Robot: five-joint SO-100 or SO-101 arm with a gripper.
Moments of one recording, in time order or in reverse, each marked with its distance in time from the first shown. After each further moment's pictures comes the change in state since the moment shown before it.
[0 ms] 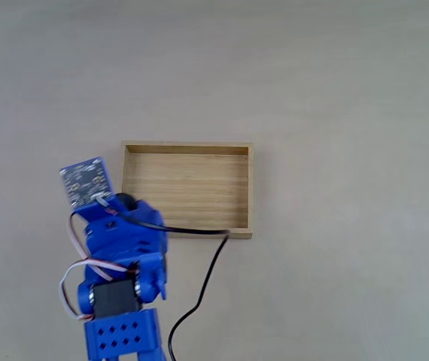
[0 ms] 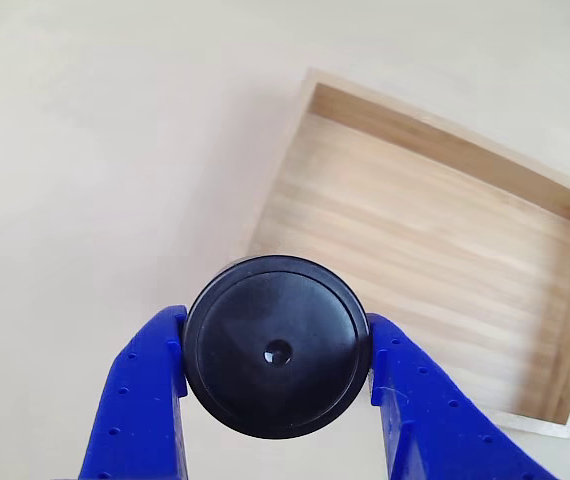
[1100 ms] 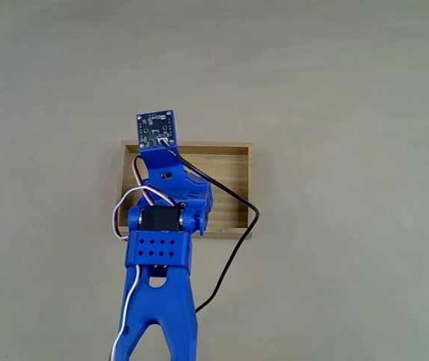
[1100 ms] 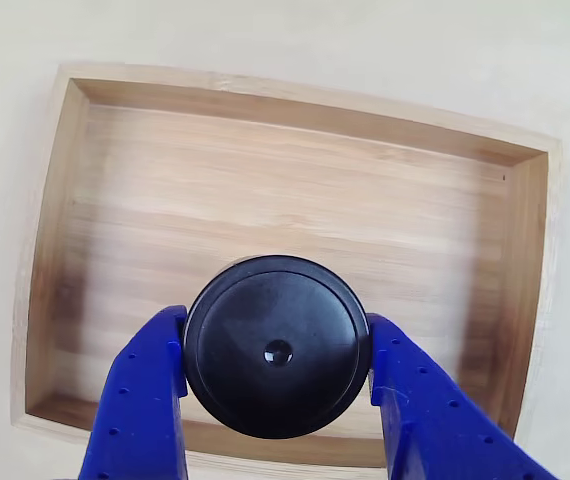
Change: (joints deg) arm 12.4 30.6 -14.1 -6.4 1.3
